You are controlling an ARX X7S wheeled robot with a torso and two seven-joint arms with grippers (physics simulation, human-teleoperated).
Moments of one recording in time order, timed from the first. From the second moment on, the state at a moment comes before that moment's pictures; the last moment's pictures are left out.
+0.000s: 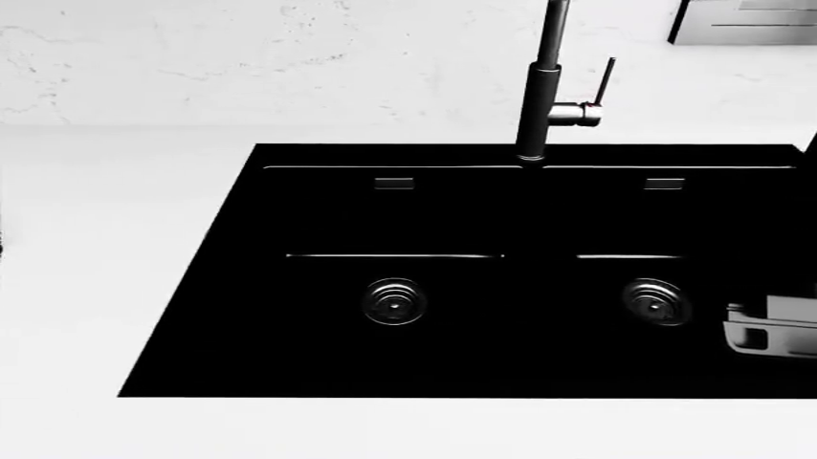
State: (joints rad) left arm -1.70 -1.46 0.94 1.05 -1.54 0.22 -1.08; right arm 2.36 1.37 -2.62 -1.05 0.58 -0.32 1.56
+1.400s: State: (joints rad) left arm -1.79 -1.56 1.23 1.05 -1.43 0.38 -1.01; right arm 2.28 0.56 -0.39 -0.40 1.53 1.34 0.89
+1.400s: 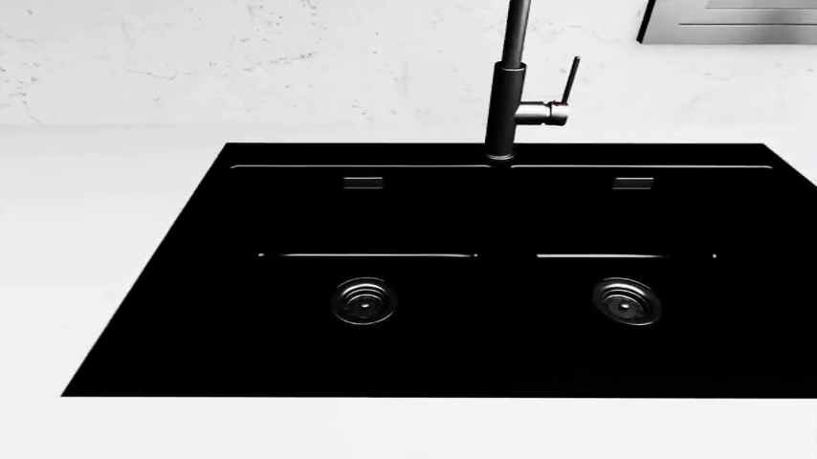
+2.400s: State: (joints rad) left arm -1.67 -1.57 1.32 1.05 -1.27 0.48 -1.04; right arm 2.21 0.21 -0.37 0.22 1.10 1.01 0.46
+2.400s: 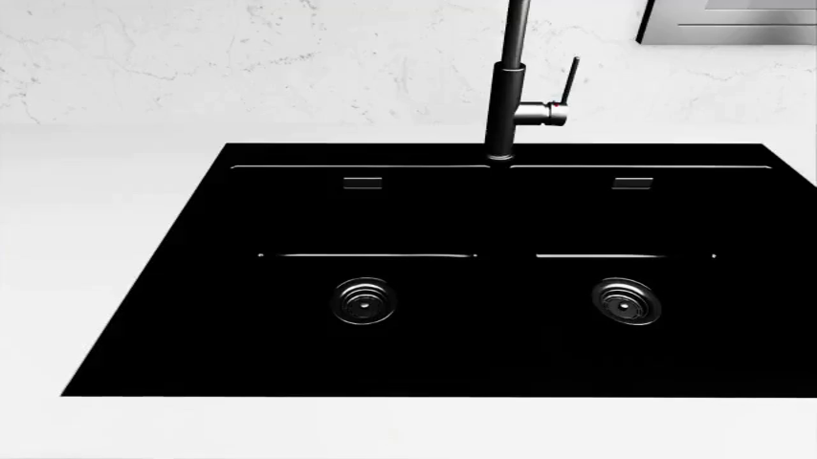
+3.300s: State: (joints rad) left arm -1.58 -1.57 1.38 1.03 -1.16 0.55 -1.06; right arm 2.09 0.04 -0.89 0.39 0.42 0.80 0.29
